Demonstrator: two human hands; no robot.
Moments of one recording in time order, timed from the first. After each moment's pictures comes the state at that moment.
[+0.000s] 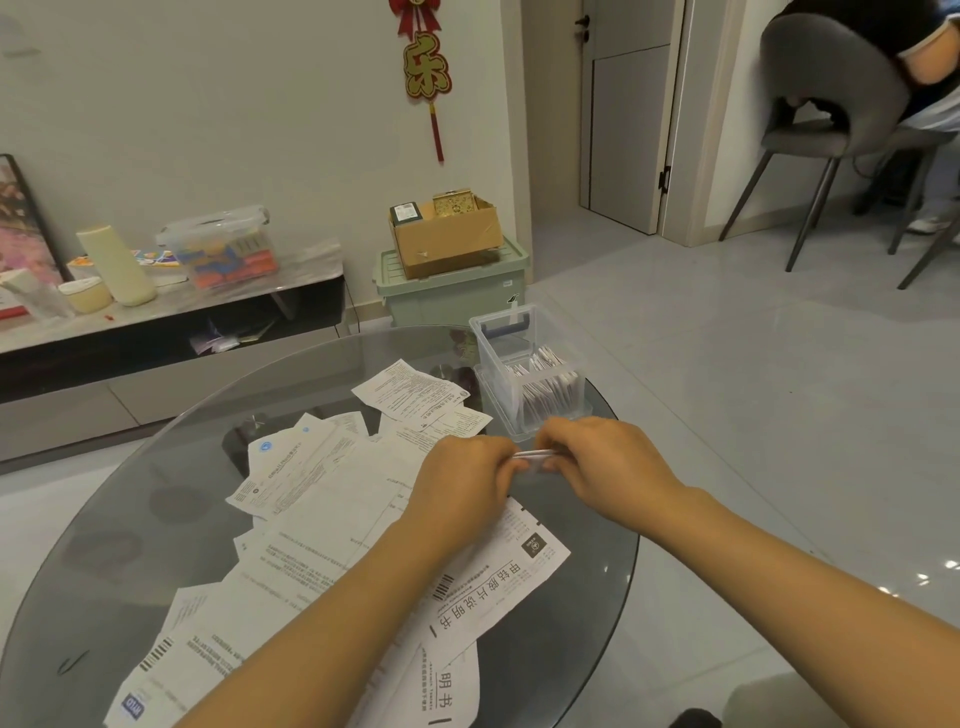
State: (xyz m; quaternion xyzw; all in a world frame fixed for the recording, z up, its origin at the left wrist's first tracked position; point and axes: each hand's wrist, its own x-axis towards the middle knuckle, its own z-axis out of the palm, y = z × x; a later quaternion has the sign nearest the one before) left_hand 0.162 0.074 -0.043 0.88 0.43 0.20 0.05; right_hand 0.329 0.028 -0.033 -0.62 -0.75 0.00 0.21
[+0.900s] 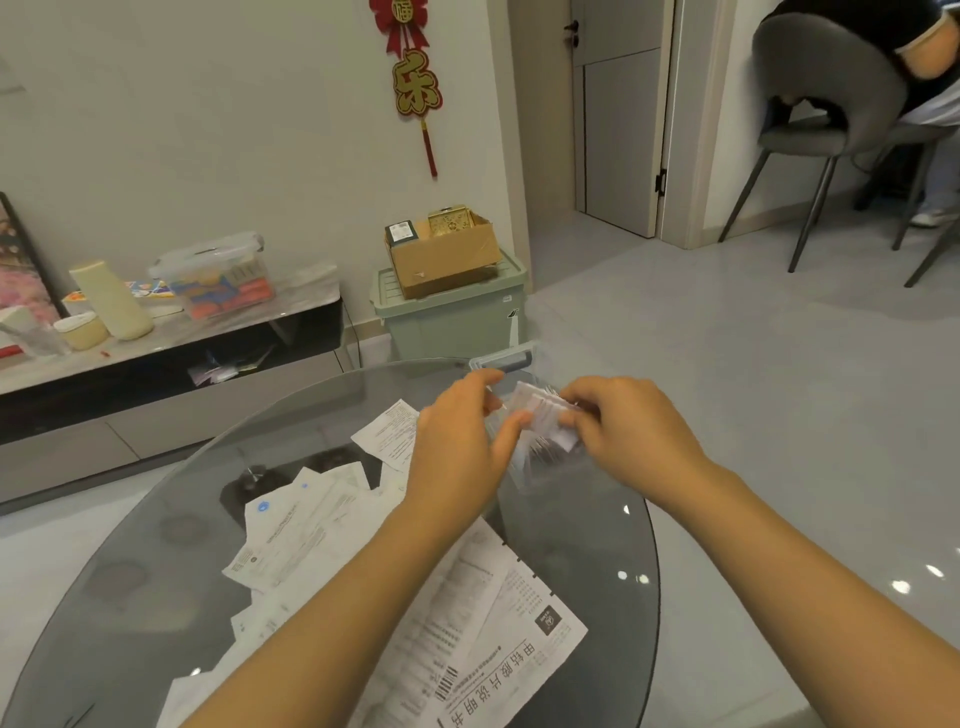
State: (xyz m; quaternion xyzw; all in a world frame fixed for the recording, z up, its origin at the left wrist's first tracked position) left_hand 0.181 0.112 0.014 0.81 0.45 0.36 0.13; right_hand 0.343 0.062 0.032 -0.69 -0.66 0.06 0.31
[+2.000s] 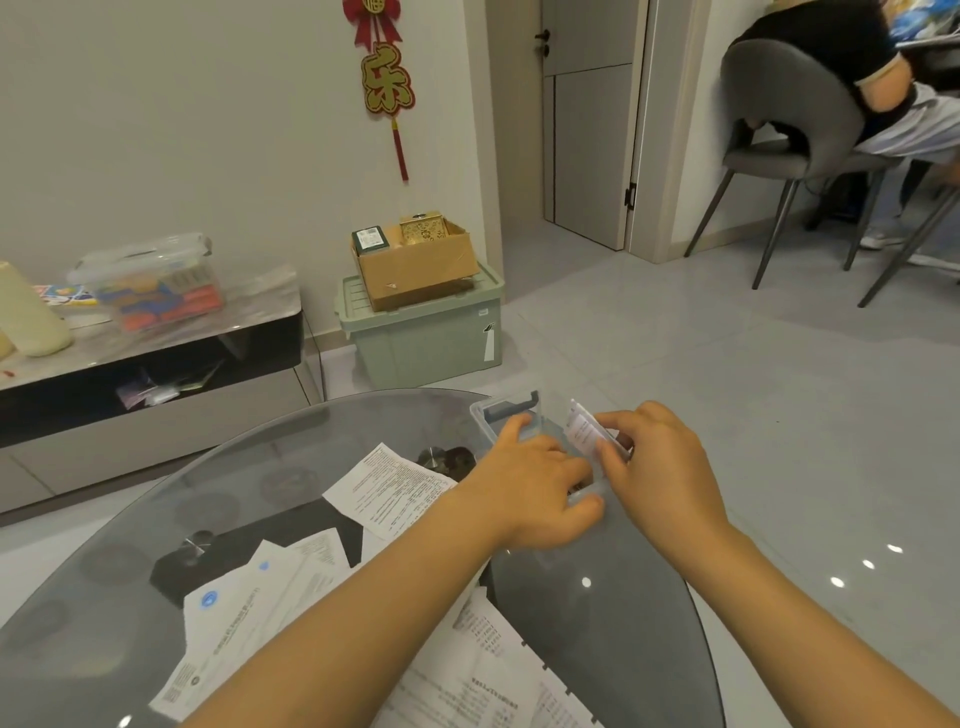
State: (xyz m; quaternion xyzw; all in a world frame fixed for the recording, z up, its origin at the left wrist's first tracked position) left_hand 0.221 0.186 0.003 0.97 0.22 0.03 0.04; right_hand 0.348 0.111 0.005 -0.76 -0.54 0.01 0.37
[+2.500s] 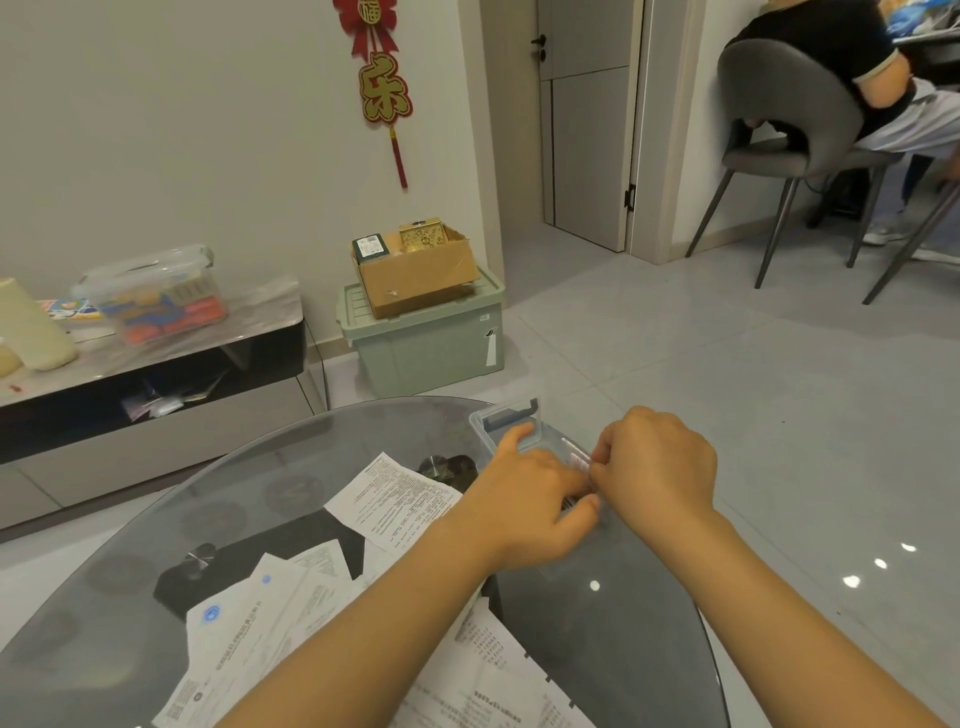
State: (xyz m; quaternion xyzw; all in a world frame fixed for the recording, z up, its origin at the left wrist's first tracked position) left_hand 0.218 0.179 0.002 0.96 0.22 0.12 0.10; right_hand 0.340 0.122 0.023 -0.84 -0.51 -0.03 0.16
